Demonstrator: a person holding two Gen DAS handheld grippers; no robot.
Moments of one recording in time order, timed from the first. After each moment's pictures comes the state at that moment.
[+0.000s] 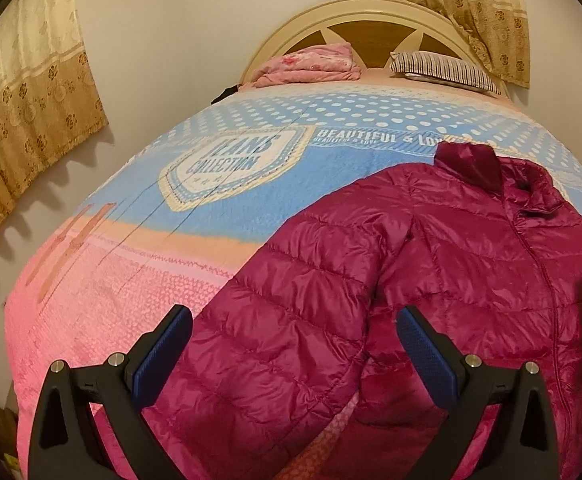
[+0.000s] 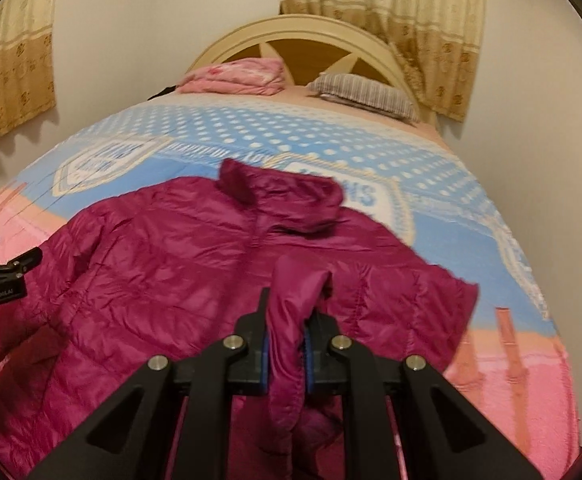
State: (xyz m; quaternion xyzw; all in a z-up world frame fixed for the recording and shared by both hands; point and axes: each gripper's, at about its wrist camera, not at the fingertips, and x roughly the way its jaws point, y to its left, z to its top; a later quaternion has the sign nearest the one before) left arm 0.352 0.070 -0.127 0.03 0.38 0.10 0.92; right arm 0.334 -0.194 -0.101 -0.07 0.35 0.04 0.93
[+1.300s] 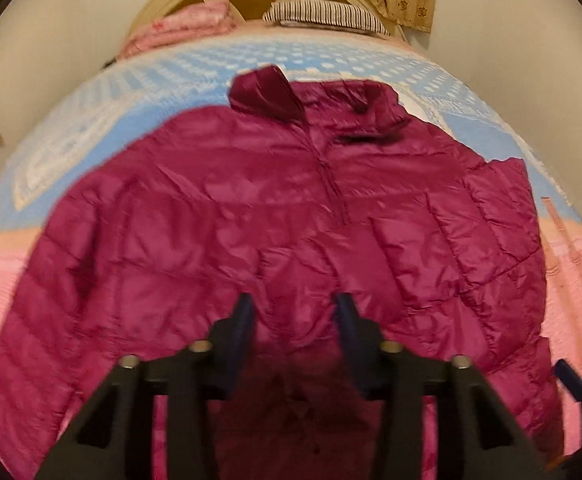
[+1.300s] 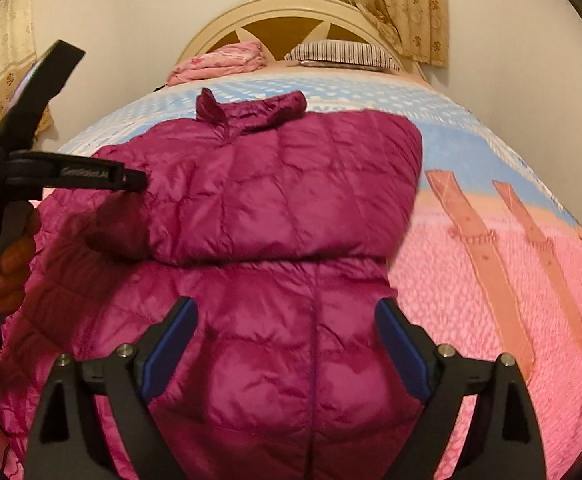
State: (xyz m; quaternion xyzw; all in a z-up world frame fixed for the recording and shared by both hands) left arm 0.368 -0.104 -0.161 0.02 0.47 -0.09 0.88; right arm 0.238 -0.271 -0.189 0.02 0.37 0.04 0.93
